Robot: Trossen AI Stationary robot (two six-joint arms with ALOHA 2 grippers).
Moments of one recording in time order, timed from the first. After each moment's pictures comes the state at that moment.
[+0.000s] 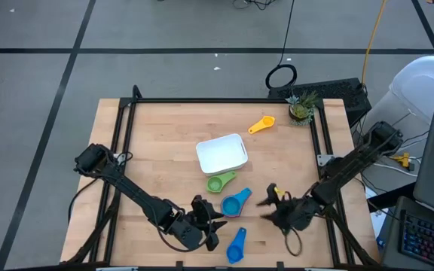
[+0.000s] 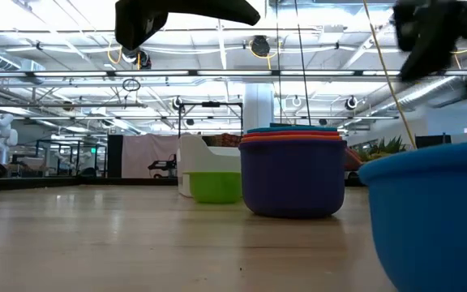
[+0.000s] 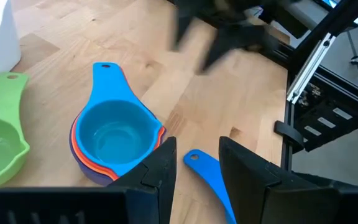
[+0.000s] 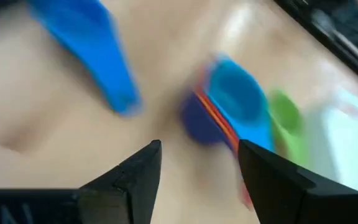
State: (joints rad) left arm -0.61 1.88 1.31 -0.10 -0.63 -0.87; right arm 0.75 1.35 0.61 0.01 0.53 -0.10
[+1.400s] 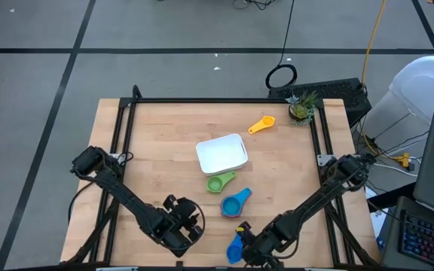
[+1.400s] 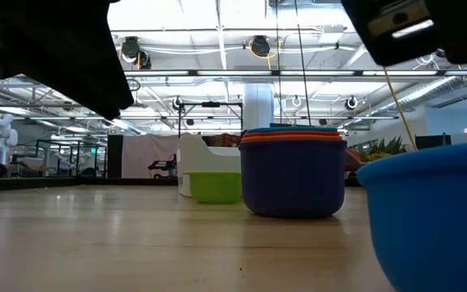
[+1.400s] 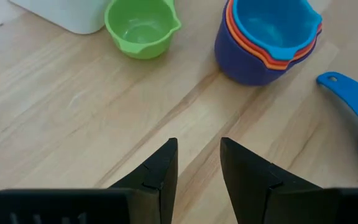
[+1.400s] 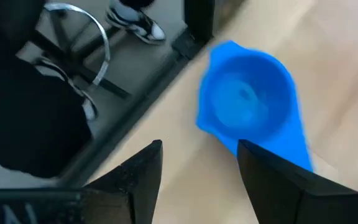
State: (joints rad) left arm -0.70 1.88 1.31 -0.74 -0.64 -1.40; right arm 0.70 1.93 1.31 -0.39 -0.05 0.04
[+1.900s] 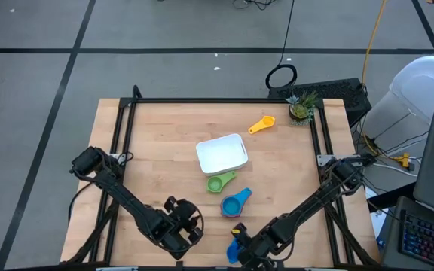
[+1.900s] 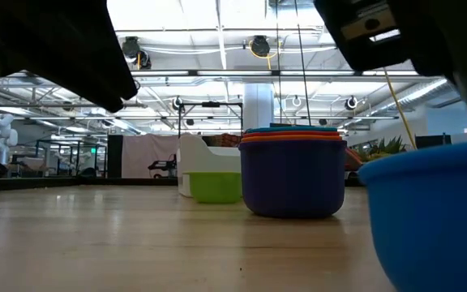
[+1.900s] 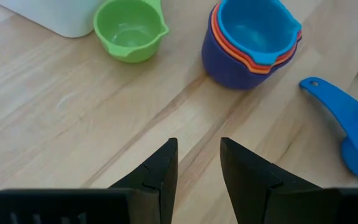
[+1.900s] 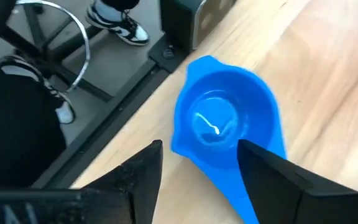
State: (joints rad) left arm -0.72 1.88 1.31 -0.70 -0.67 -1.40; right arm 0.70 1.99 1.36 -0.36 0.02 0.01
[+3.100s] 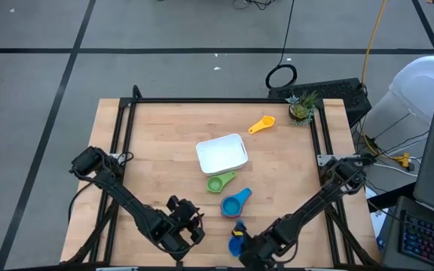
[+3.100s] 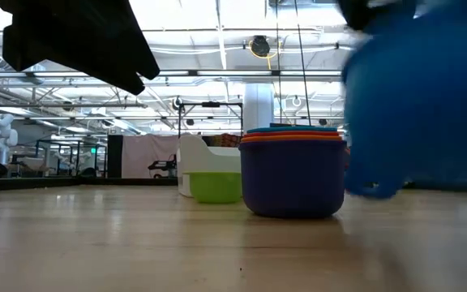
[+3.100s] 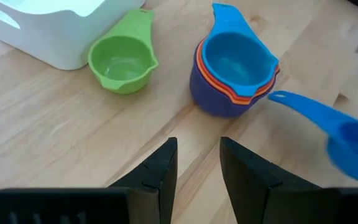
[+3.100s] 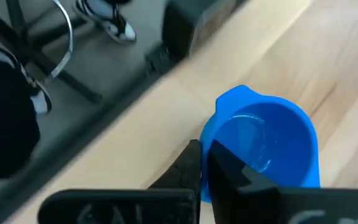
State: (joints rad) left arm -0.72 1.88 1.31 -0.64 -0.77 -1.36; right arm 0.72 1.96 1.35 -0.37 0.10 -0.10
